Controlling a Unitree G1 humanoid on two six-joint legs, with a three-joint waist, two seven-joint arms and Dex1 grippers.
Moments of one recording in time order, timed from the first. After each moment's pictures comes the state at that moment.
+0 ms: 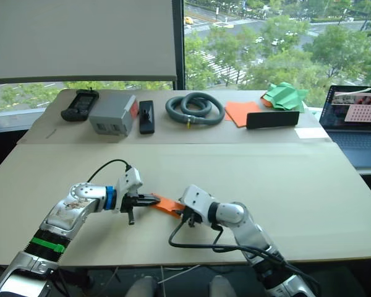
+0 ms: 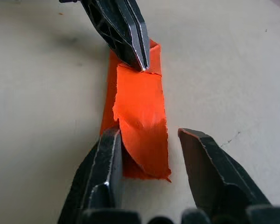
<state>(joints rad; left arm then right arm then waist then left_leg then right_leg) -0.41 0.60 -0.23 0.10 -0.22 0.45 -1.08 -0.27 -0.36 0.40 -0.17 0.01 0.42 0.78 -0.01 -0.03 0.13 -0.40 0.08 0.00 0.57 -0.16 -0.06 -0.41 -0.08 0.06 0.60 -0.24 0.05</state>
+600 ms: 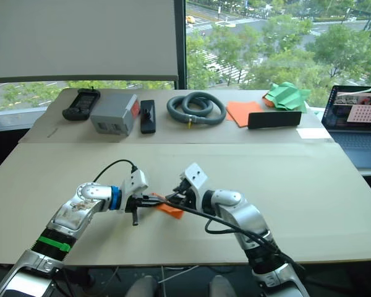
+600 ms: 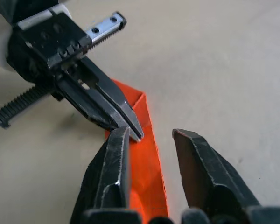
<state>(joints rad) -0.42 0.58 -0.26 0.13 -0.18 0.37 -1.08 -0.40 -0.25 0.34 -0.16 0.19 0.76 0.67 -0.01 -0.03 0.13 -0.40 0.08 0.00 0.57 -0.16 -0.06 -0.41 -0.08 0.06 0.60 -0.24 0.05</state>
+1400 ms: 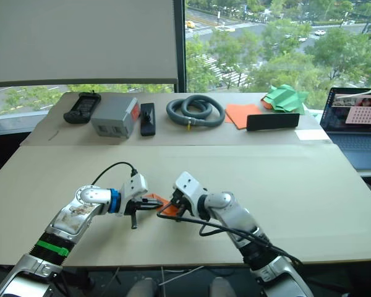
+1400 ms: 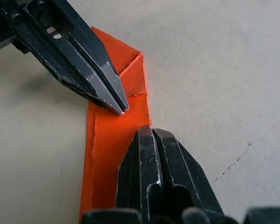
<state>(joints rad) -0.39 0.59 -0.26 0.11 -0.15 0.35 -1.07 -0.45 -0.28 0.45 -0.07 0.09 0.73 0.66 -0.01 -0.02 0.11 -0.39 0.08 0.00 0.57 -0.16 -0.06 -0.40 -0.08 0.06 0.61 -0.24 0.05</state>
